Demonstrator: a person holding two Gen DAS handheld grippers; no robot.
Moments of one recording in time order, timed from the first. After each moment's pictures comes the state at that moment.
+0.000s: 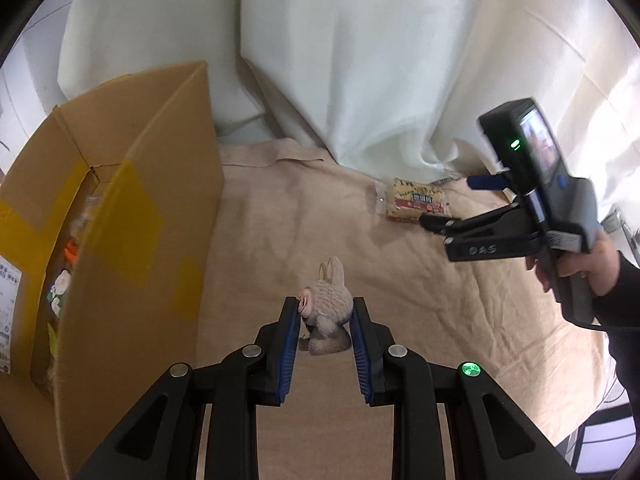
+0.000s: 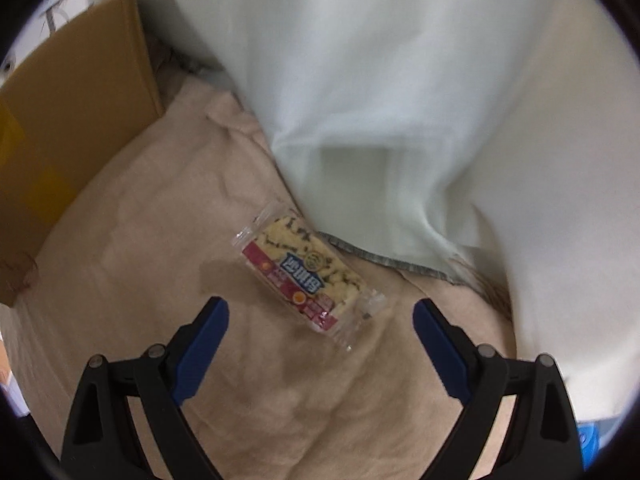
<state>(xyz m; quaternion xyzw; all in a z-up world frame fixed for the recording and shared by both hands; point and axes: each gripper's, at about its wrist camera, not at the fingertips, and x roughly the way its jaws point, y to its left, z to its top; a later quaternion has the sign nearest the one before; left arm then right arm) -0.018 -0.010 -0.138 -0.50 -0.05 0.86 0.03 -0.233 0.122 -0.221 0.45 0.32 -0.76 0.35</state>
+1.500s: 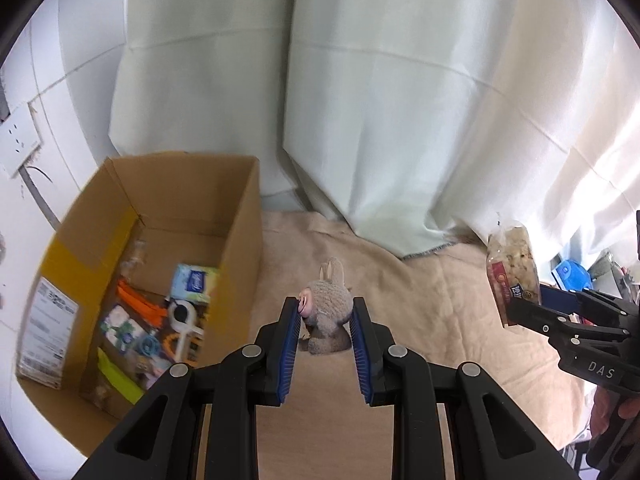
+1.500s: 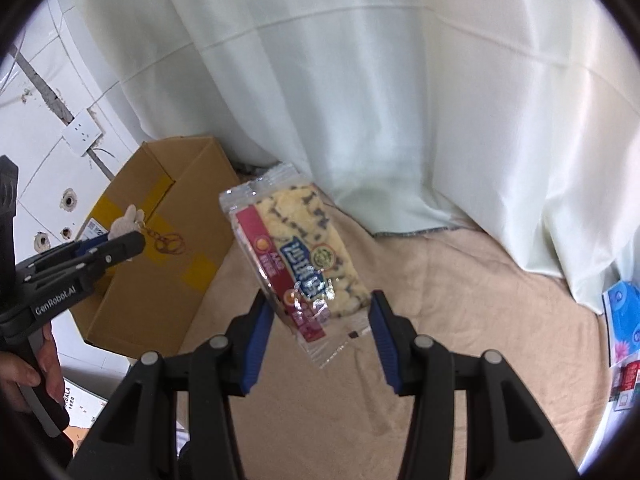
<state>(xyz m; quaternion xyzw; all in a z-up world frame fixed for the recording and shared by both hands) -0.003 -0.047 -0.037 -0.44 -0.07 0.89 0.00 -0.135 0.181 -0.067 0.46 0.08 -0.81 0.35</state>
